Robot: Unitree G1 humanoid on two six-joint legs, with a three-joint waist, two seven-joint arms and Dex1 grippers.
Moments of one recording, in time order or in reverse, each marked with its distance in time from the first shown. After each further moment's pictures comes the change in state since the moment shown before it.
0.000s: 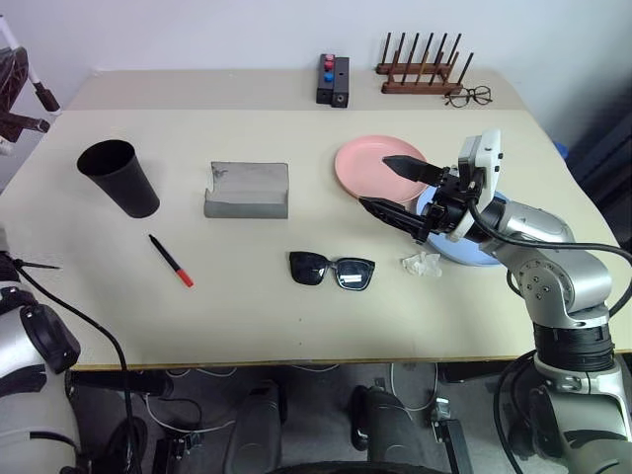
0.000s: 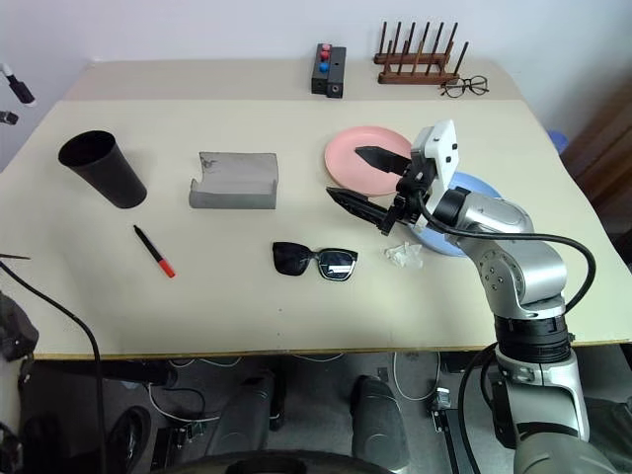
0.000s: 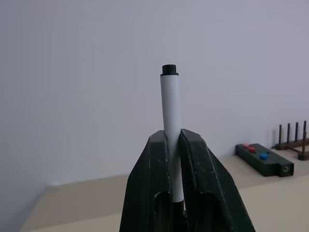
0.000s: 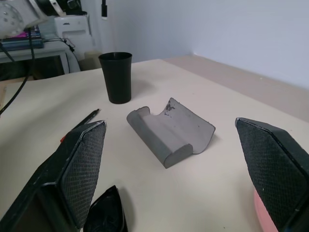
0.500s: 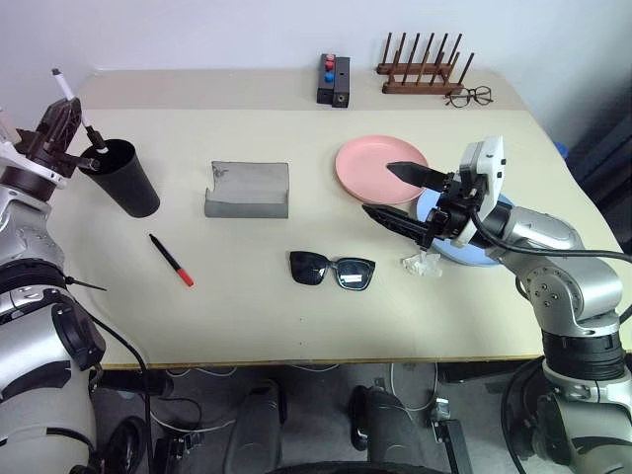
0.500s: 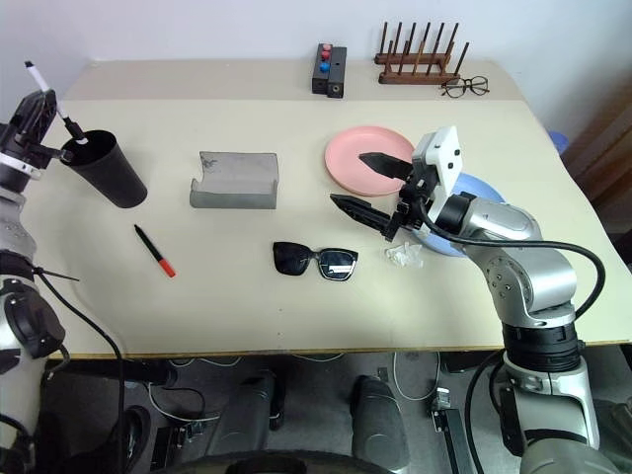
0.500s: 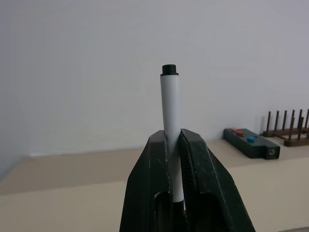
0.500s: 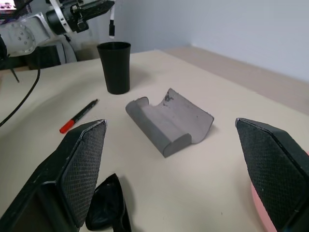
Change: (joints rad) left arm 0.044 -0.086 -0.004 0.178 -0.002 -0.178 -0.037; right arm 0.032 -0.034 -0.007 -0.045 0.004 0.030 -0.015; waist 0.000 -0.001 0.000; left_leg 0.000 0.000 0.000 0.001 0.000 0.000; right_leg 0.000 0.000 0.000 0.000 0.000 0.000
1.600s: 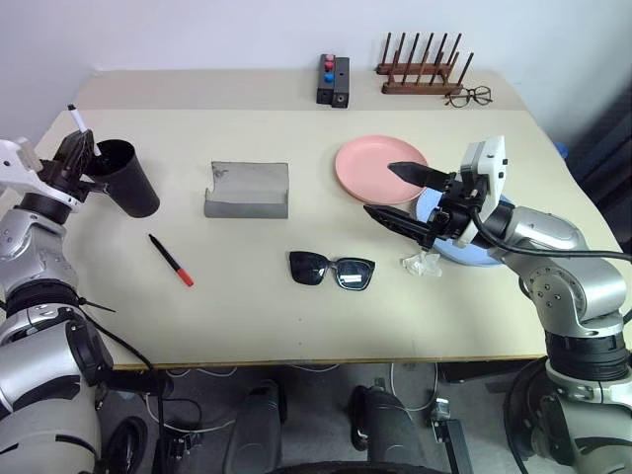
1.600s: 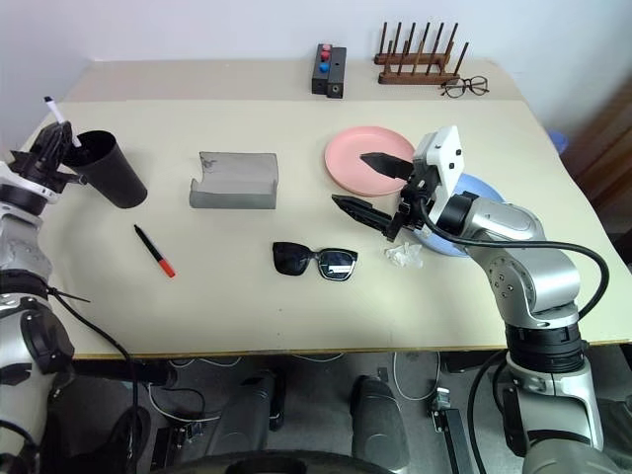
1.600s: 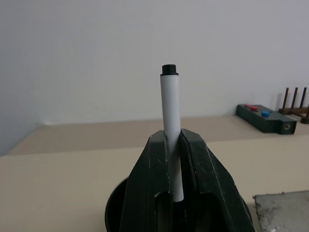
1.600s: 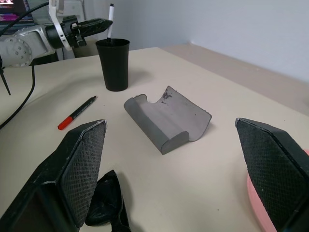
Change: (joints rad) left arm 0.102 -0.047 -0.011 -0.003 0.009 -0.037 0.068; right arm 0.003 -0.012 0.000 -0.006 -0.002 0.000 -0.003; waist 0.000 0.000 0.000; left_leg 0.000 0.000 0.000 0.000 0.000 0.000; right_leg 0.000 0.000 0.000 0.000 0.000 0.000
